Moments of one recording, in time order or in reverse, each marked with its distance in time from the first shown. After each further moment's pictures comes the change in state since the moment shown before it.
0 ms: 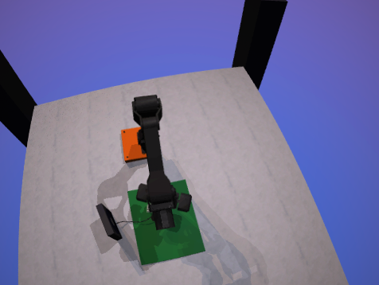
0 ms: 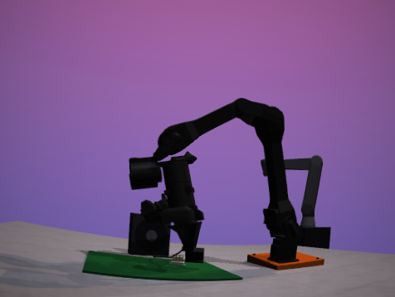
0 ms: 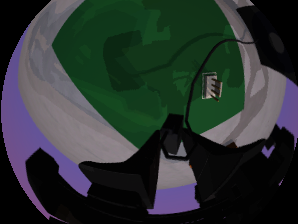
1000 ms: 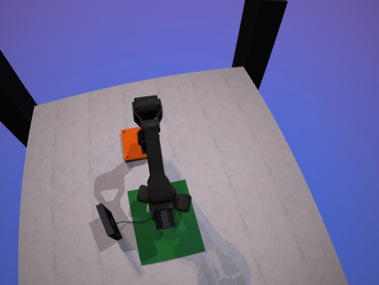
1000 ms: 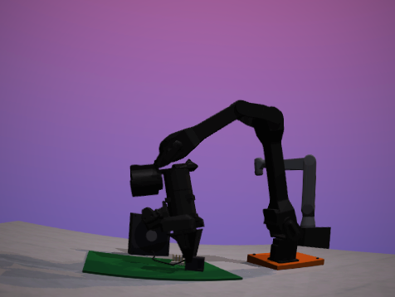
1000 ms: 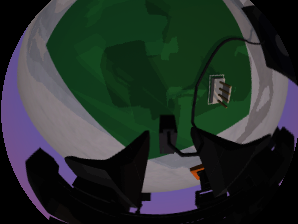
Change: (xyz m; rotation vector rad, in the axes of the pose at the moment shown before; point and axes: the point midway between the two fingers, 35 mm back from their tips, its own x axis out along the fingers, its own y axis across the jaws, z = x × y) arm 0.017 -0.001 0.003 -0.007 -0.012 0.004
